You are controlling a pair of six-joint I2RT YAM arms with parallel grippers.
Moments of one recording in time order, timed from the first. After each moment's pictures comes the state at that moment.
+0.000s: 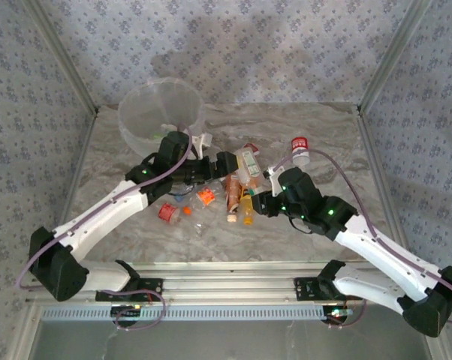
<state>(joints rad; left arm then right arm) -0.70 1.32 1.13 -0.31 0.41 -0.90 0.78 0.95 0.89 -0.60 -0.03 0.37</state>
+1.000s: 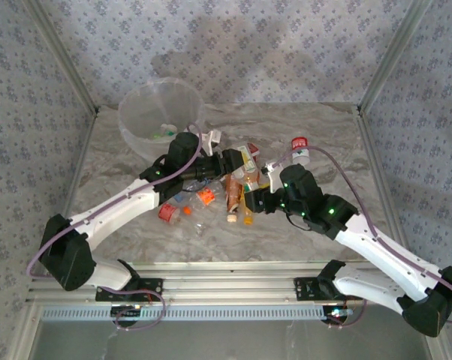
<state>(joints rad) -0.73 1.39 1.09 -0.04 0.44 -1.00 0.77 0.95 0.89 -0.51 -0.09 0.37</state>
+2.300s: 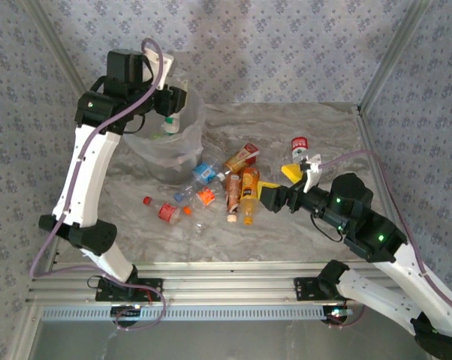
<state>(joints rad) -0.36 1.67 2.24 -1.09 0.09 0.07 0.78 0.67 0.99 -0.47 -0.05 0.35</state>
